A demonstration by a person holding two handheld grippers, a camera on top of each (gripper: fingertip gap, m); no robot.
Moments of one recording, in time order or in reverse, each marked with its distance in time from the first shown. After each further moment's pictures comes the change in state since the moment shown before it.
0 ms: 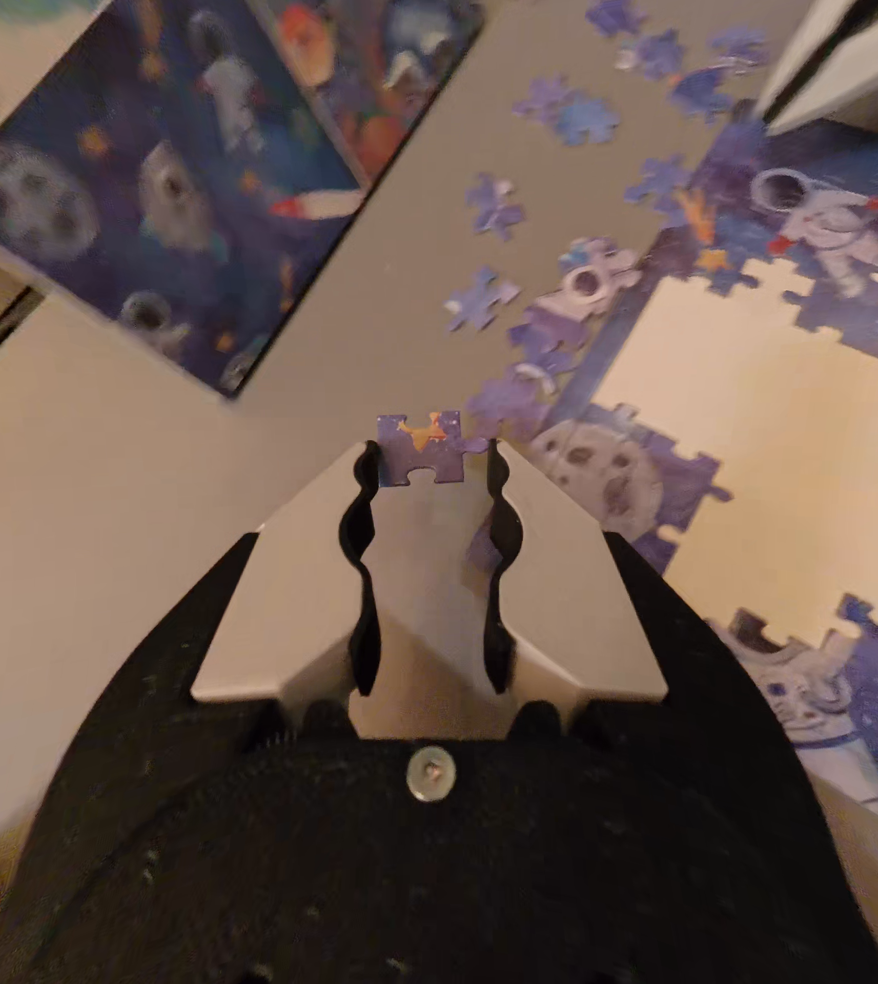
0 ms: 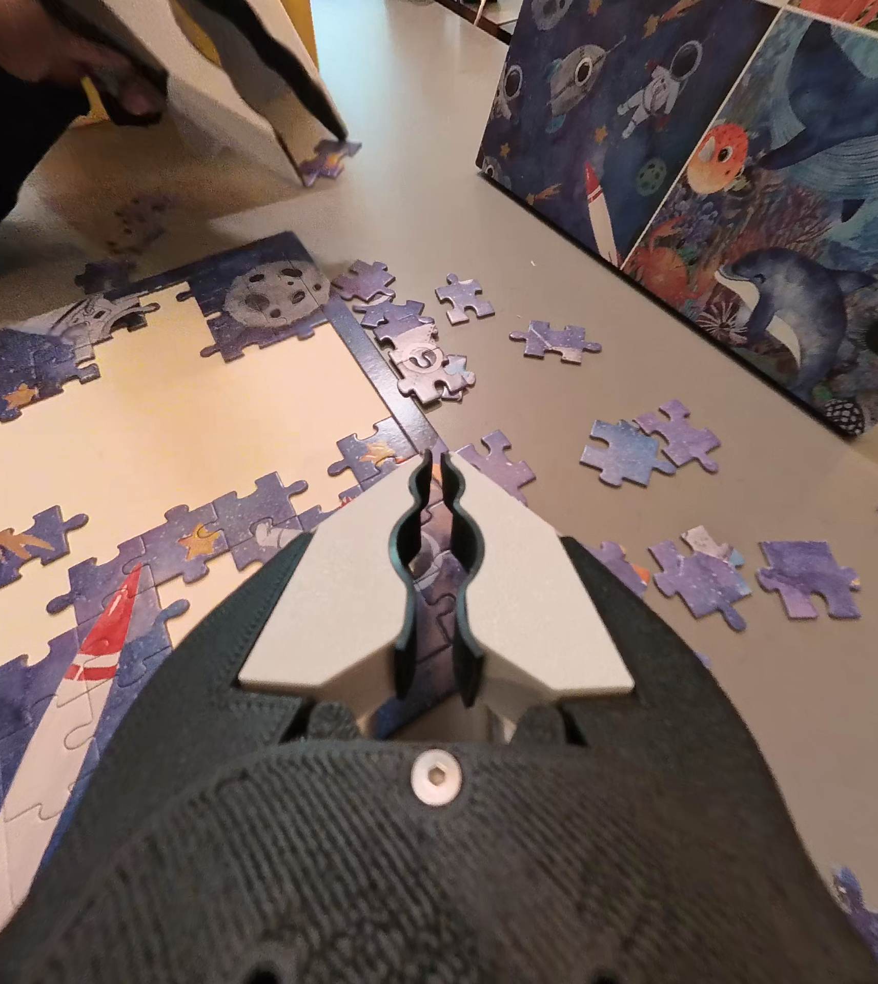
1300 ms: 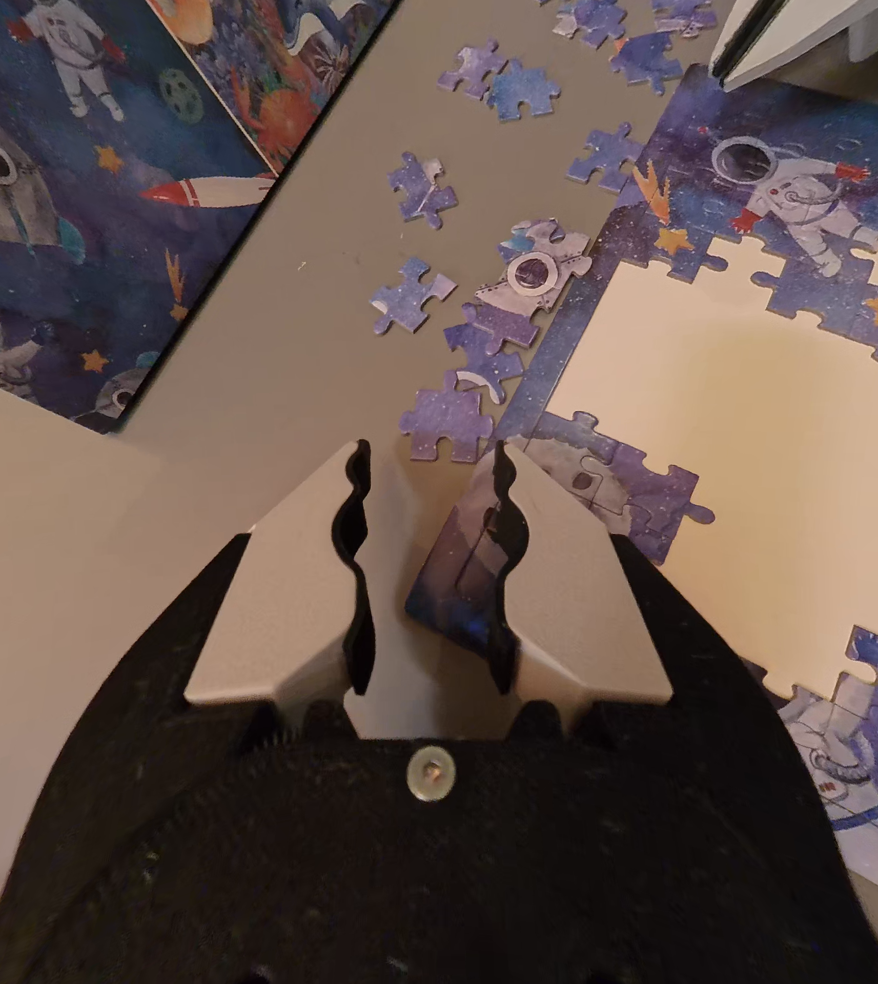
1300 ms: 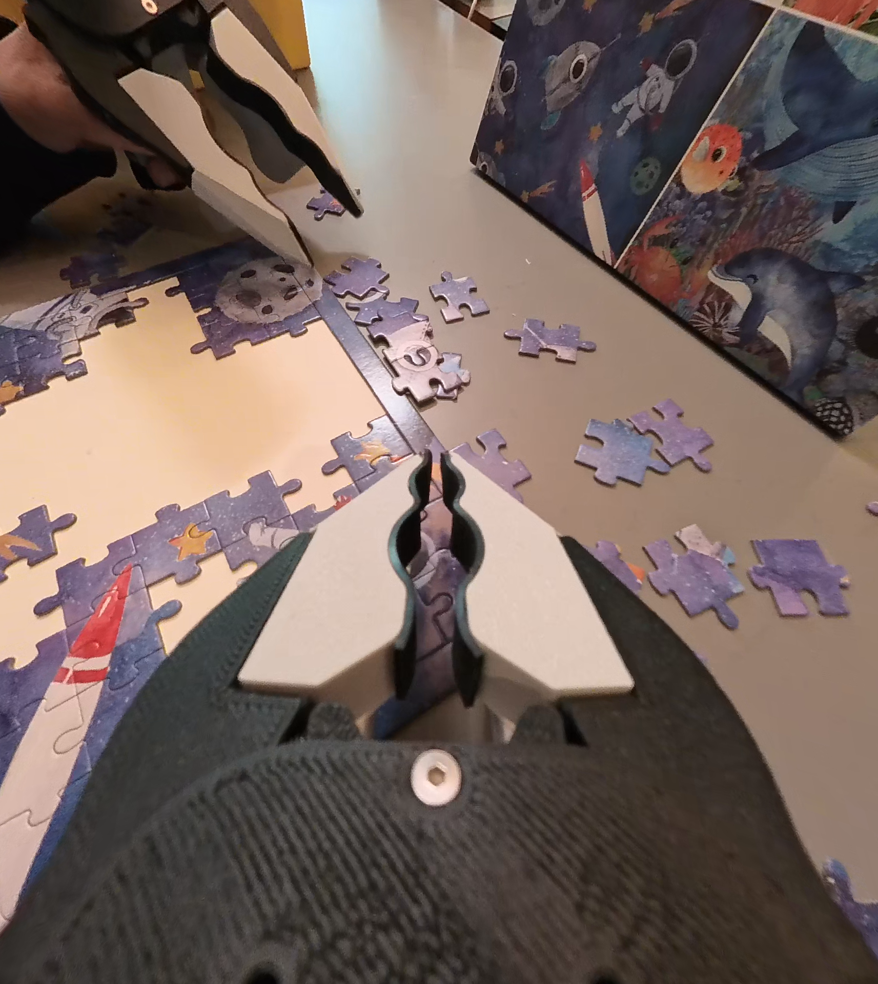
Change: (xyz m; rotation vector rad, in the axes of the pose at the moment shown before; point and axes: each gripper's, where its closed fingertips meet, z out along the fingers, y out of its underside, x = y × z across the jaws) left arm 0.031 0.006 0.036 0.014 0.075 0.032; right arm 0.002 0.000 0.000 -0.005 0.019 -0.010
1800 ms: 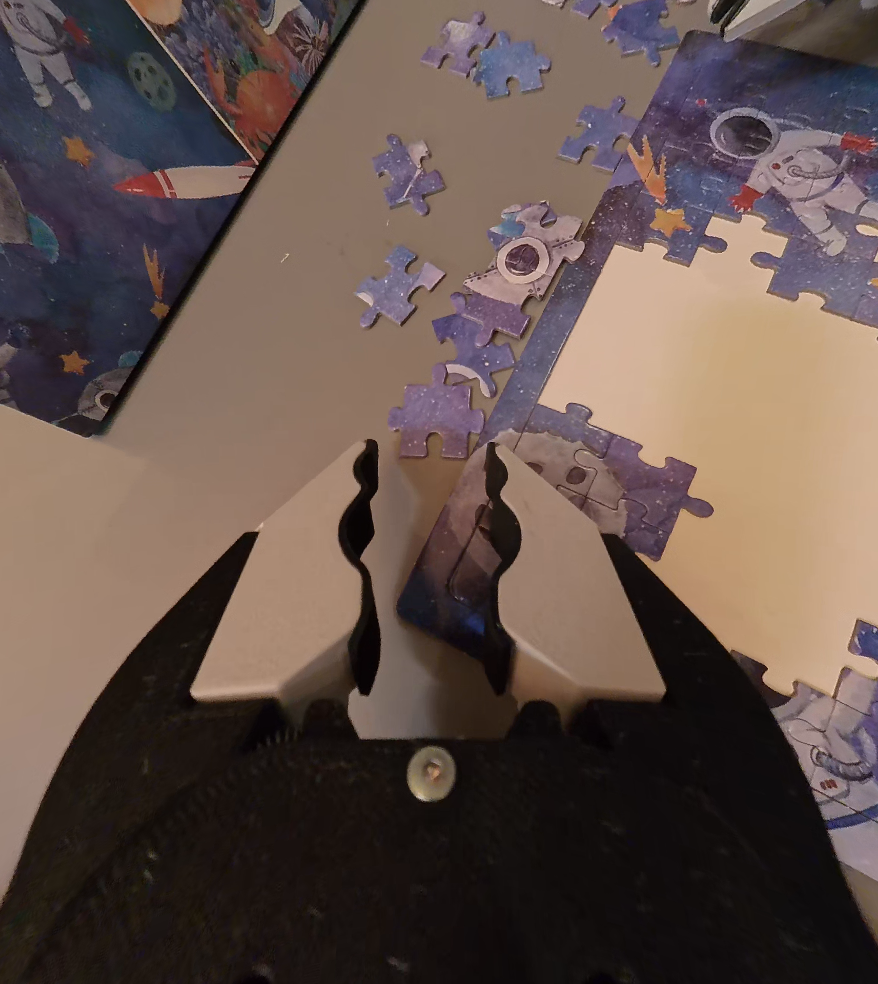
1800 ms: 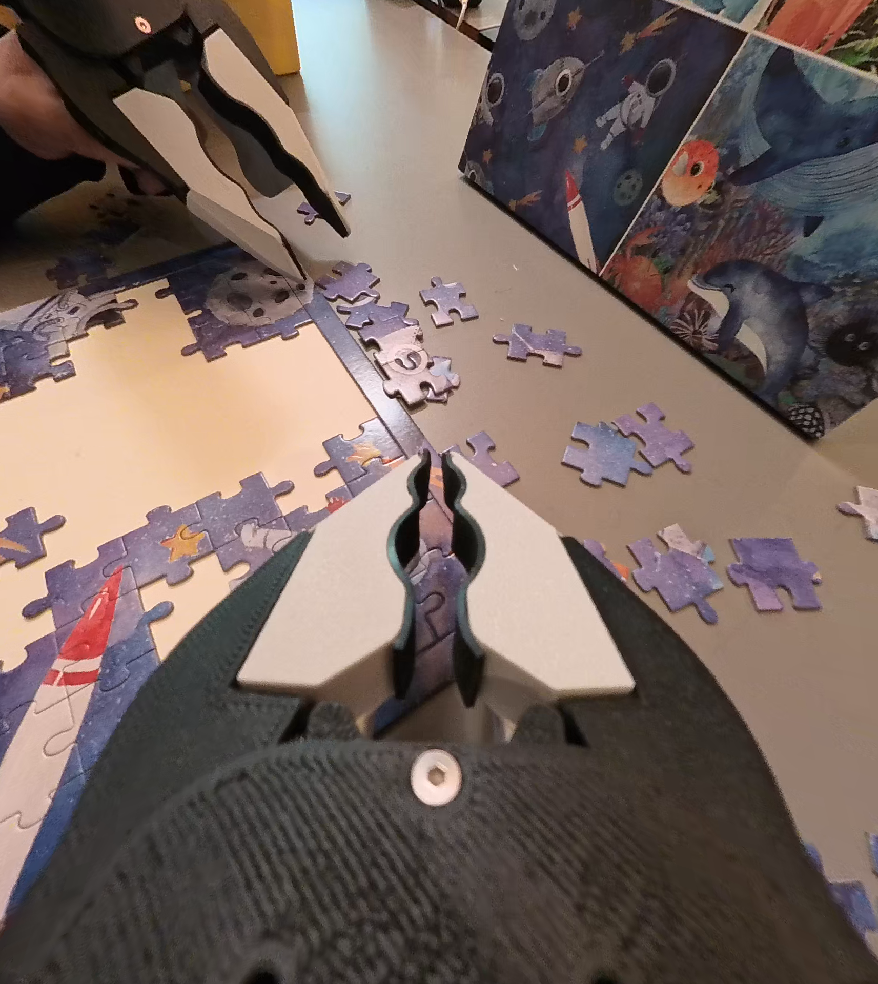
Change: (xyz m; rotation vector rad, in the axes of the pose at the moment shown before) left arm 0.004 0.004 0.003 -0.026 0.004 0.022; right arm 0.003 -0.002 -0.003 0.006 0.024 -0.014
